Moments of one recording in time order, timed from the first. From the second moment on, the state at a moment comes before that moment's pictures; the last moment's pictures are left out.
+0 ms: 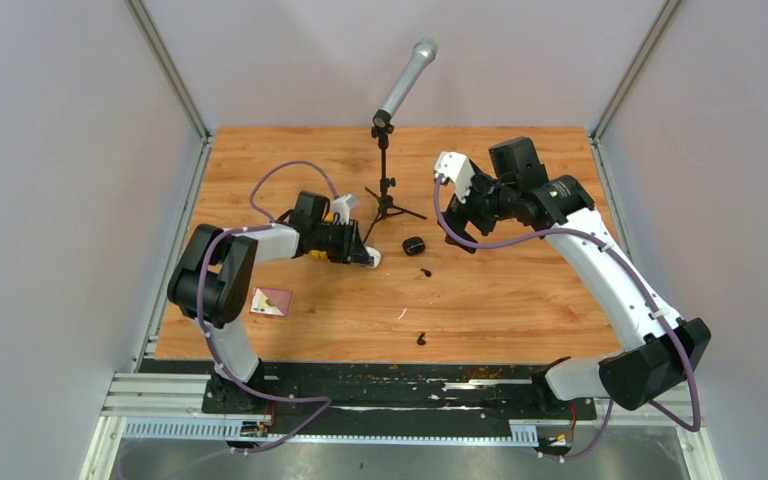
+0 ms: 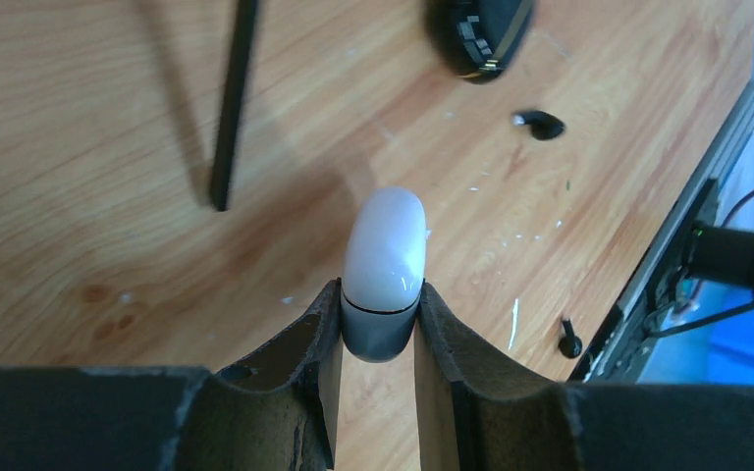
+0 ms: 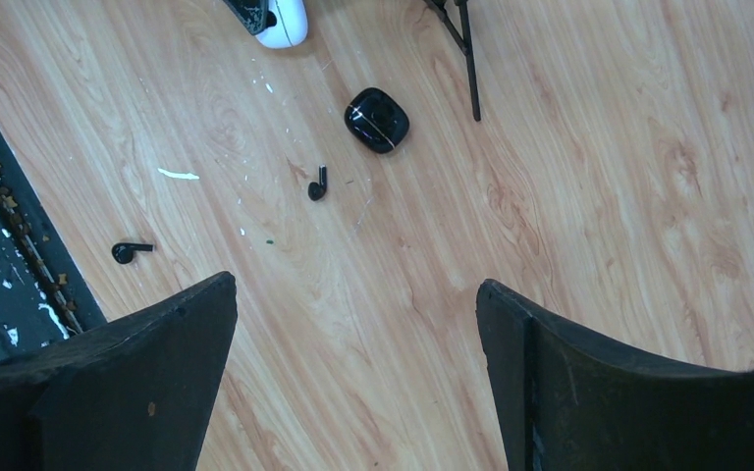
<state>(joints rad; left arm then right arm) -0.36 1.76 0.89 0.00 0.70 -0.26 0.46 1.36 1.47 -0.93 -0.39 -0.59</state>
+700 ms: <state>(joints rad) -0.34 1.83 1.03 -0.24 0.67 -0.30 0.39 1.45 1.43 -0.87 -0.41 -0.60</state>
